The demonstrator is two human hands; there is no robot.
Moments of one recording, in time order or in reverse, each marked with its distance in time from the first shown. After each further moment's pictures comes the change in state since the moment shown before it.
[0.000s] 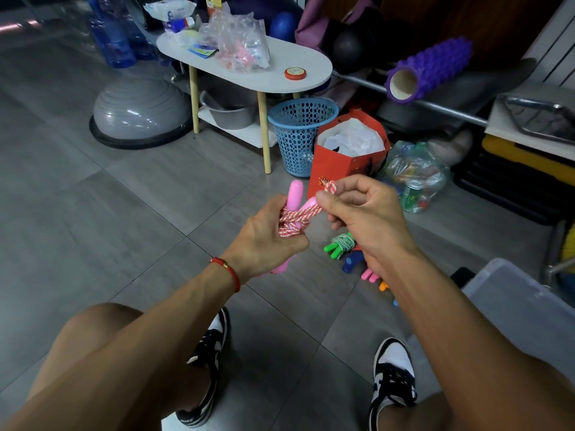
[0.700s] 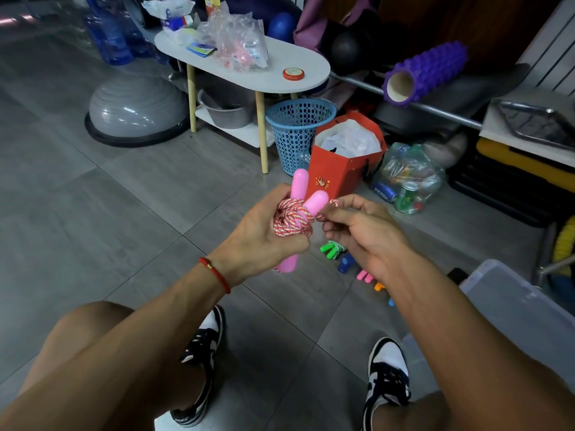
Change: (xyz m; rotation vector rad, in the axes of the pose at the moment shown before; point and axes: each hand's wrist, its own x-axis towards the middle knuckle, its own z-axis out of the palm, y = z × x) left_hand -0.015 0.016 -0.009 -0.181 -0.056 0.200; right_hand -0.006 -0.002 -0.002 0.205 -0.051 0.340
